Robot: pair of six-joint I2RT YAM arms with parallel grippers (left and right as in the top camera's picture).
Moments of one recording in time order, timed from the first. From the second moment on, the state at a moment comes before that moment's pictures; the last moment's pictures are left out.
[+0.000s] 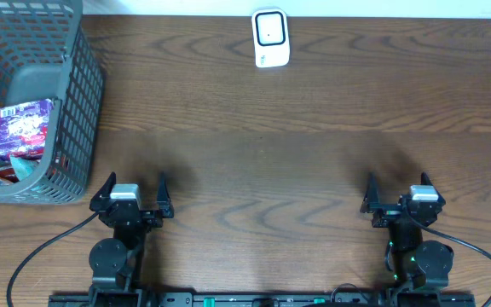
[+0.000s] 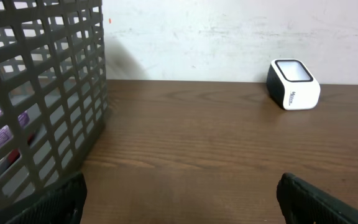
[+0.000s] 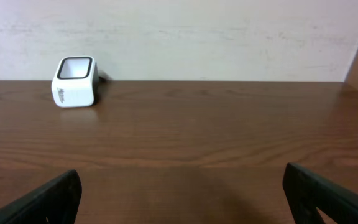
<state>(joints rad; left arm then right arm) -0.05 0.01 0.02 -0.11 -0.03 -0.03 -0.02 0.01 0.01 -0.07 -0.01 -0.01</state>
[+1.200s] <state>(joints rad) 0.29 1.65 2.13 -0.82 0.39 0.02 -0.02 0.01 0.01 -0.07 -0.01 -0.01</state>
